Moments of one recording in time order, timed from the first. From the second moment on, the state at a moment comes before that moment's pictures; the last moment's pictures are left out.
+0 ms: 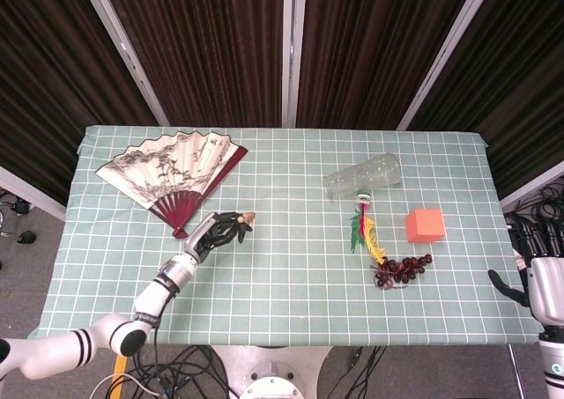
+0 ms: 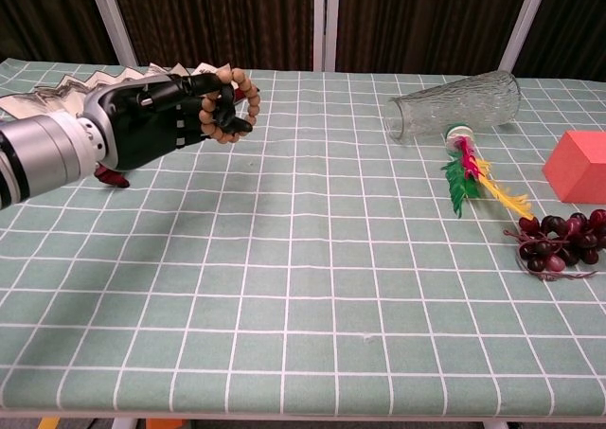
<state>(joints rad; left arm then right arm) -0.66 -1.63 -0.26 -1.44 1.32 0.81 -1.15 0.06 -1.04 0.12 -1.69 -1.50 1.57 0.00</state>
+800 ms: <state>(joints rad) -0.67 -1.61 -0.24 -1.44 1.36 0.80 -1.19 0.06 -1.04 0.12 -1.68 -1.50 1.57 0.01</state>
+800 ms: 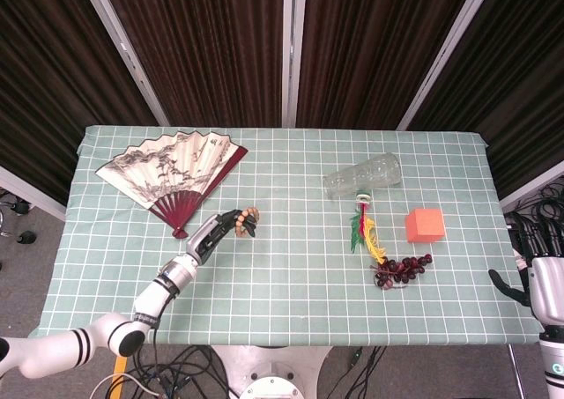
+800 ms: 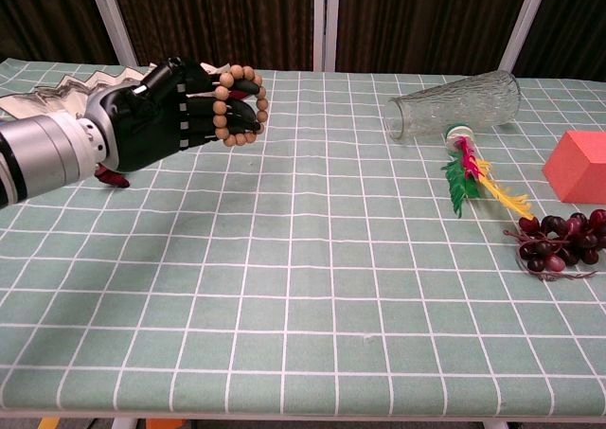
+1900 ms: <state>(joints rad) -0.67 -1.59 -0.15 -1.34 1.46 0.99 -0.12 0.07 -1.06 0.11 -1.65 -1.52 1.55 0.05</state>
